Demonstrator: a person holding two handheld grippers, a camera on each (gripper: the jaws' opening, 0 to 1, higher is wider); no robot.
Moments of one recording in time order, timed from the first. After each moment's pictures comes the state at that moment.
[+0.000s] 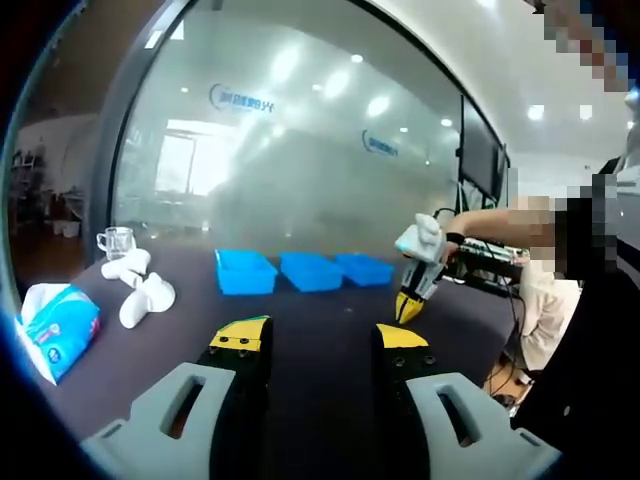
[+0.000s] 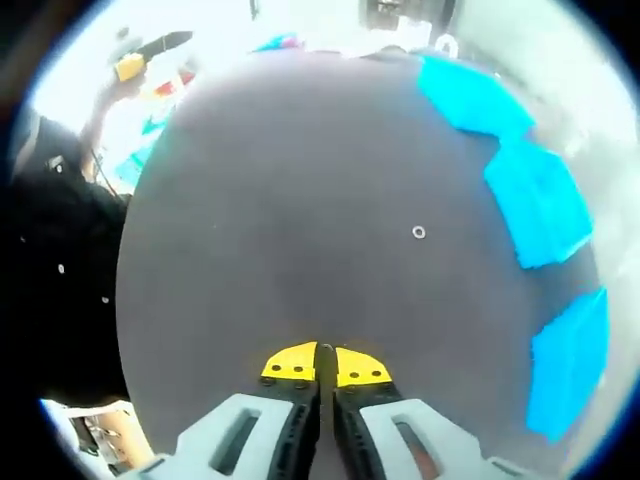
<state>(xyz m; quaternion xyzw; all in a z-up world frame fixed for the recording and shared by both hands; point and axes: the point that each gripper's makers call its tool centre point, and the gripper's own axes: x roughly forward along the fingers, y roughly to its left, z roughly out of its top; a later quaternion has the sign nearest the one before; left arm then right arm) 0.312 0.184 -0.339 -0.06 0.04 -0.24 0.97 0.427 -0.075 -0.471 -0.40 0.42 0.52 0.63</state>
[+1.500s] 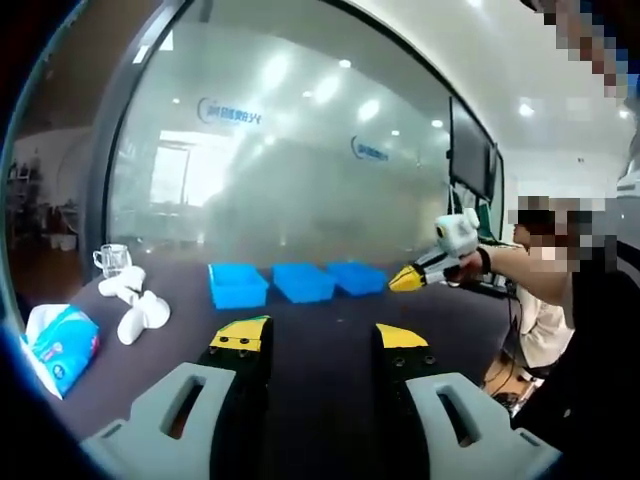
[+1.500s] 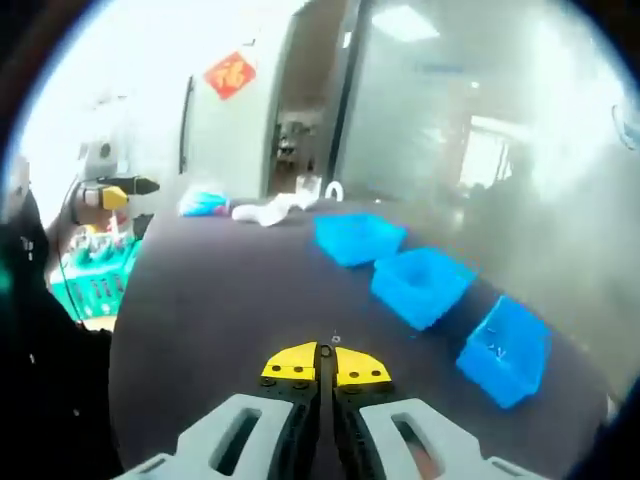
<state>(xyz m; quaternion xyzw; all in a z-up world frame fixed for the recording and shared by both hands) 0.303 0.173 -0.320 -0.04 0.02 -0.24 0.97 0.451 -0.078 -0.365 -0.18 0.14 0.42 0.88</state>
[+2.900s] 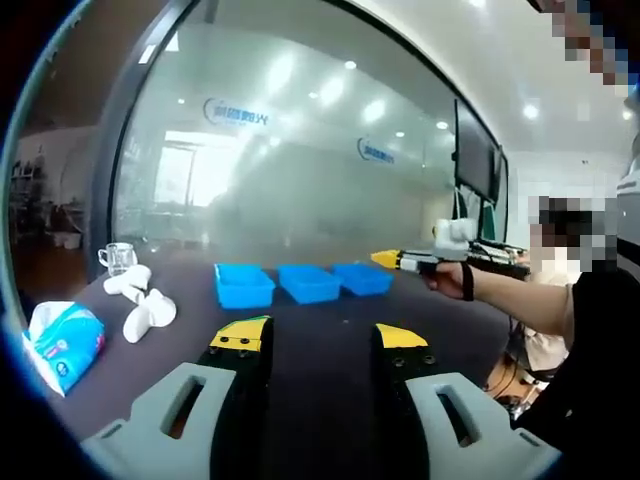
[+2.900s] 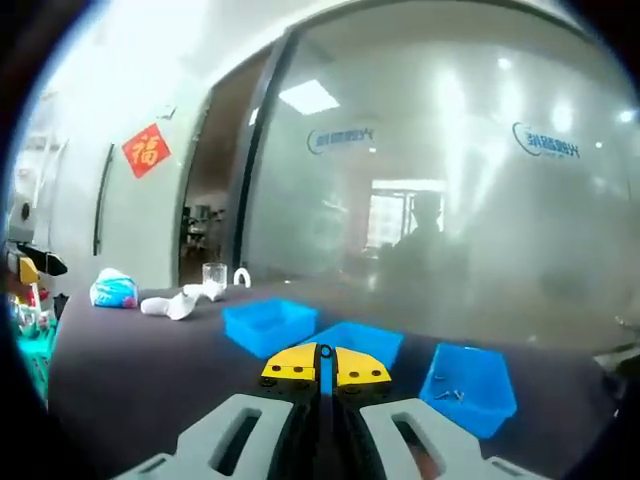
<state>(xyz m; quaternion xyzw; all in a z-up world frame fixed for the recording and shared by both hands) 0.305 0.183 -0.322 -0.05 0.02 -0.23 0.97 0.522 -0.068 -0.324 -0.07 0.00 0.26 0.96</state>
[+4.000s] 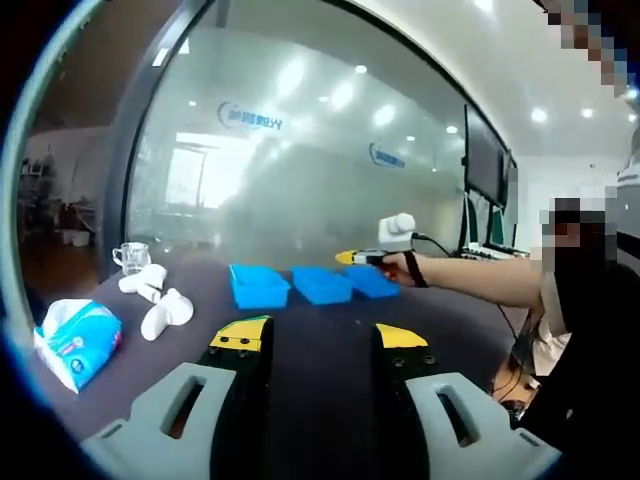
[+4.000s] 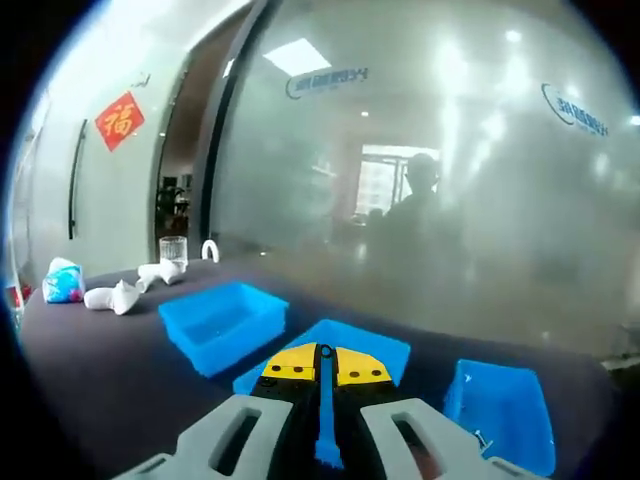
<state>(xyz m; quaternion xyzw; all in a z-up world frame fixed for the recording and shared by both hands) 0.299 0.206 -0.319 -0.05 0.02 -0.21 0.98 0.633 -0.028 -0.346 -0.10 0.07 0.23 0.97</state>
